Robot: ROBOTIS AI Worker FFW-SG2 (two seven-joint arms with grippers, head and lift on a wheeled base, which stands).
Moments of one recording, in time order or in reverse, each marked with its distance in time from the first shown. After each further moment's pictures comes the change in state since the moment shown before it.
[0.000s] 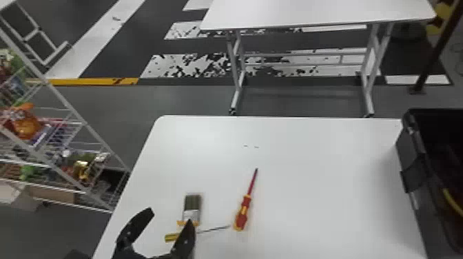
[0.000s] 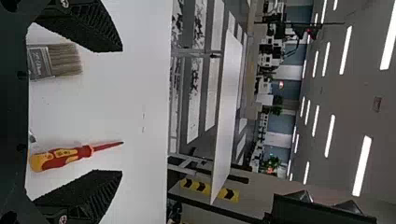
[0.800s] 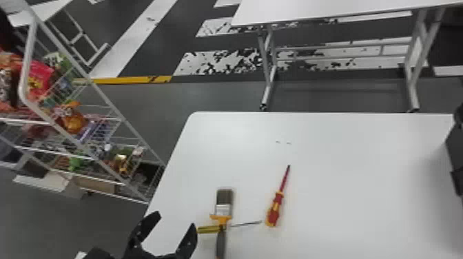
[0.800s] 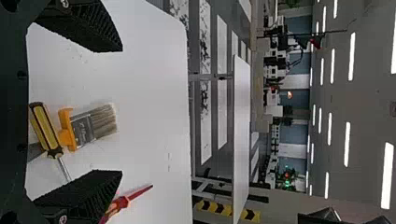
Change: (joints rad) left arm -0.056 -0.005 0.152 0.203 -0.010 -0.098 -0.093; right arm -0.003 0.000 0.000 0.031 0.000 -0.057 0.000
